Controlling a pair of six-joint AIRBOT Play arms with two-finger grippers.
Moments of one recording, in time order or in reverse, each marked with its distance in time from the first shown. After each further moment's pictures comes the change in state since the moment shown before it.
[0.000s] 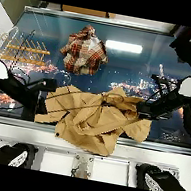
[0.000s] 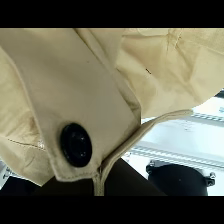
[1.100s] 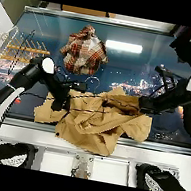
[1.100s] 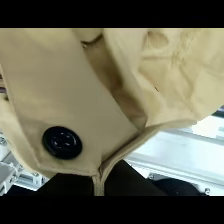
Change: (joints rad) left arm -0.262 -0.408 0.190 -0.027 0.149 0.053; right arm 0.000 0.000 0.121 0.014 0.007 -0.033
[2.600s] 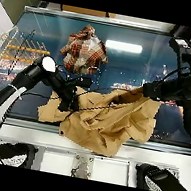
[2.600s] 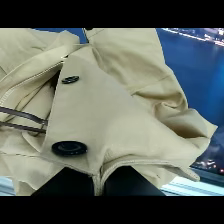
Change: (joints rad) left arm -0.004 -0.009 0.002 -0.198 0.020 -0.012; right arm 0.173 0.027 0.236 -0.219 -0.083 0.050
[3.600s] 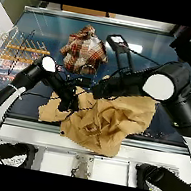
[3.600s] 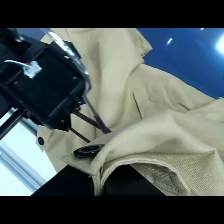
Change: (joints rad) left arm 0.001 0.000 0.000 0.002 -0.005 0.002; right arm 0.345 -0.153 0.001 0.166 -0.337 -0.028
